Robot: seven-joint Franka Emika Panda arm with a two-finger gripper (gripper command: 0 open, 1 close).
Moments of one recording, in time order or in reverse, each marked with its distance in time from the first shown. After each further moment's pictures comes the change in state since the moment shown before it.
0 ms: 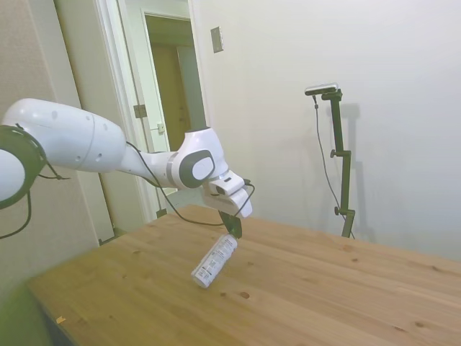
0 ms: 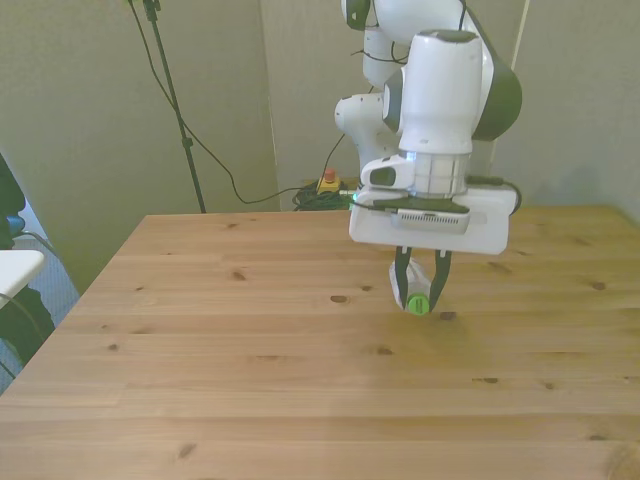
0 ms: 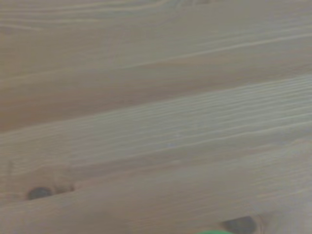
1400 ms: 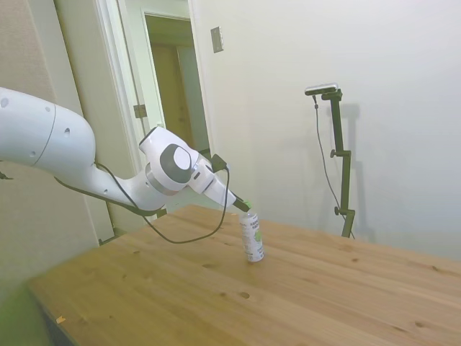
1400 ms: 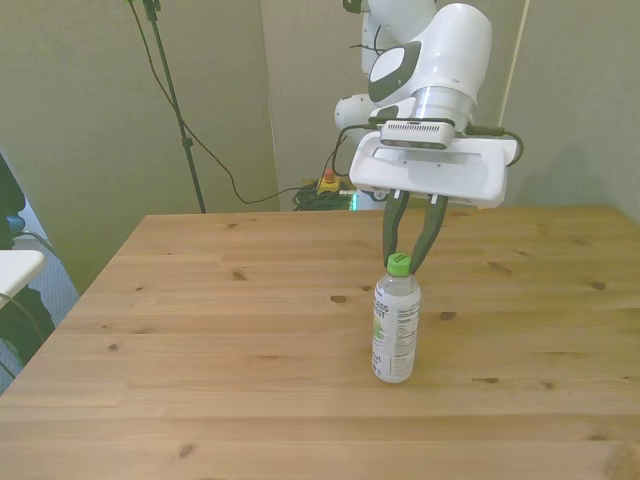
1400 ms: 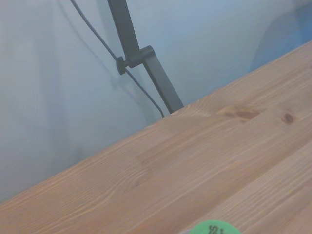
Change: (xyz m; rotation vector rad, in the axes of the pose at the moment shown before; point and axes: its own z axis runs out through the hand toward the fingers) arm -0.014 0.026 -0.043 0.313 0.411 0.332
